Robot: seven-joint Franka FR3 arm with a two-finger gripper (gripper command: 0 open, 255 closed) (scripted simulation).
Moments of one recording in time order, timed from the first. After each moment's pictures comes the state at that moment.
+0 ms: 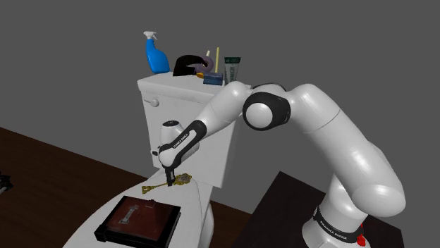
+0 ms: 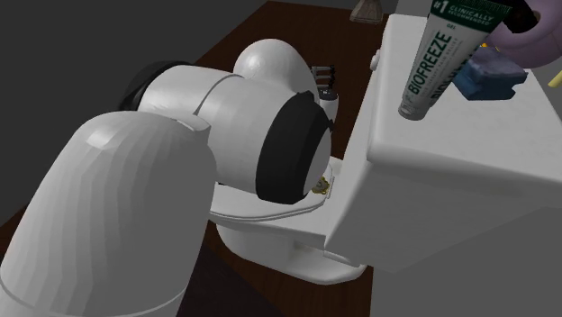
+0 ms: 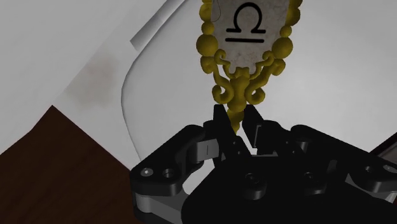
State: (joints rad) arm 0.19 0.92 0.02 -1.58 0.08 2.55 -0.97
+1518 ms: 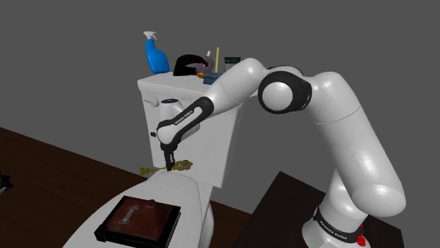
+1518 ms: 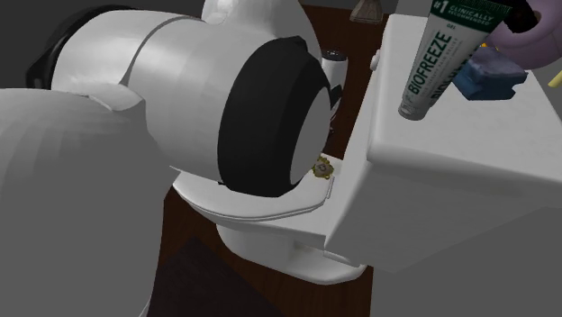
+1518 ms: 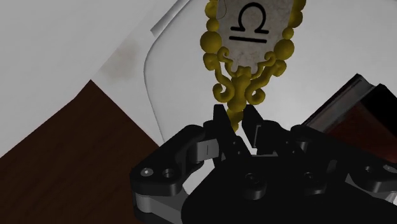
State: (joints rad) arm 0.19 0.72 0.01 -1.65 0.07 2.41 -0.95
